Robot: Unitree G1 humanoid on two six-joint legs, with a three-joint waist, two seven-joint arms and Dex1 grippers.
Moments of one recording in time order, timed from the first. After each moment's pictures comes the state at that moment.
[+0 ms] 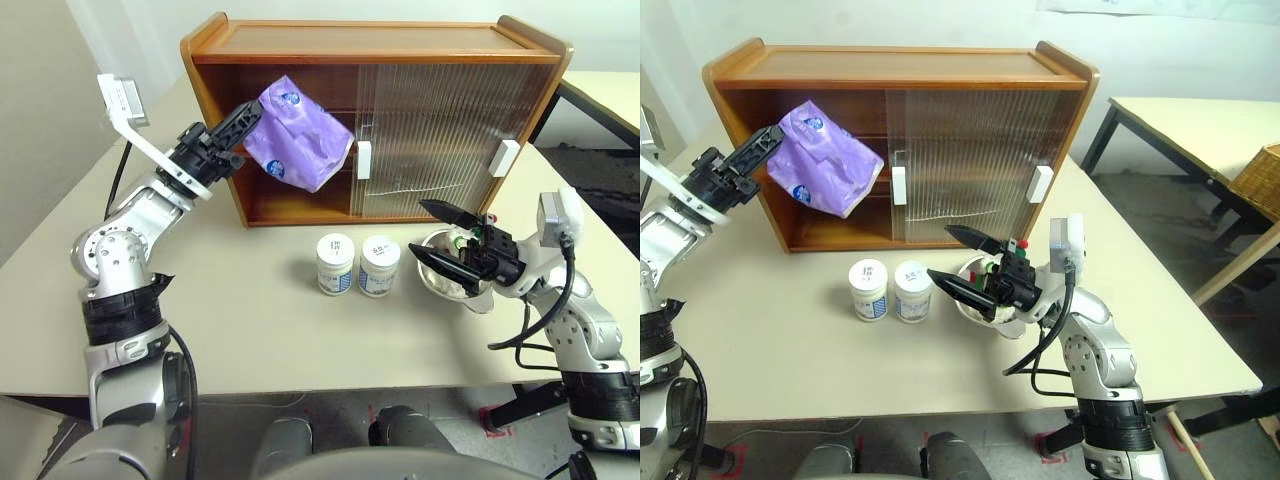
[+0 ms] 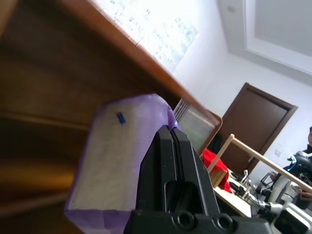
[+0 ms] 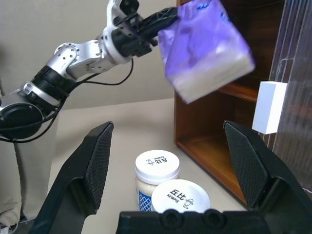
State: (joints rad) left arm -0.60 0.42 0.39 -0.04 -1.02 0.72 -0.48; right arm -0.16 -0.43 -0.10 -0.15 0.70 0.19 1.13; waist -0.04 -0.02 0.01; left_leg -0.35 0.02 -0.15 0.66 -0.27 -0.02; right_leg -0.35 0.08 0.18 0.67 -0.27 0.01
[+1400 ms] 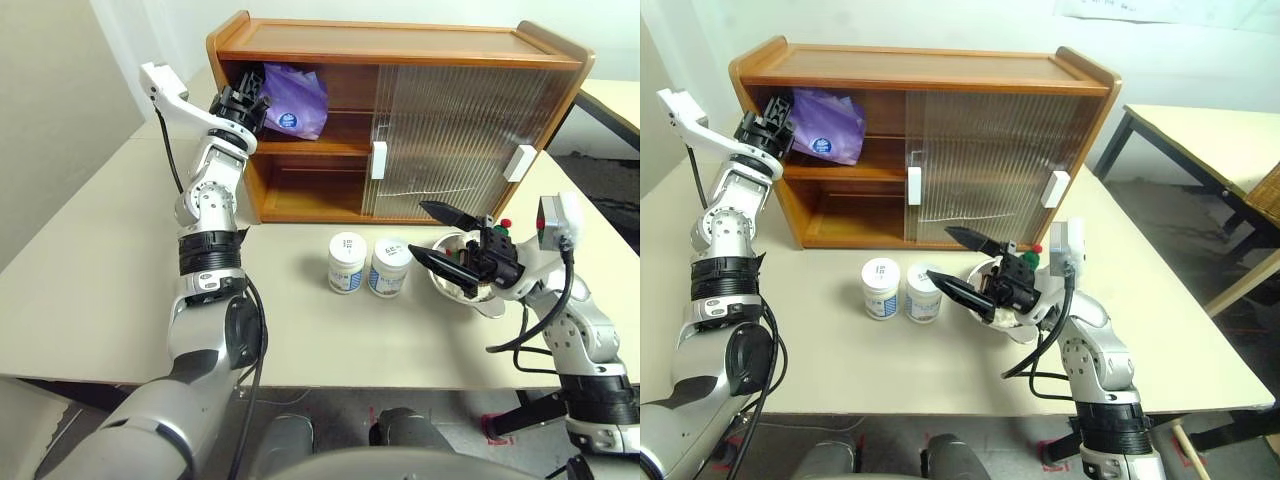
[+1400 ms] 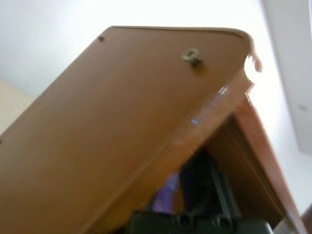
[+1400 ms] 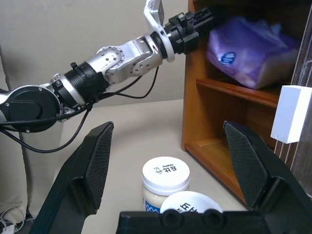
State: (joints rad) left arm -0.88 0.16 0.43 0.37 -0.71 0.34 -0.27; right arm -0.15 -0.41 -0.10 -0.14 0.70 0.17 1.13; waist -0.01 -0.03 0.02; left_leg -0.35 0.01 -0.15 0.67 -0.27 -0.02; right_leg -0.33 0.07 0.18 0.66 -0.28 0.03
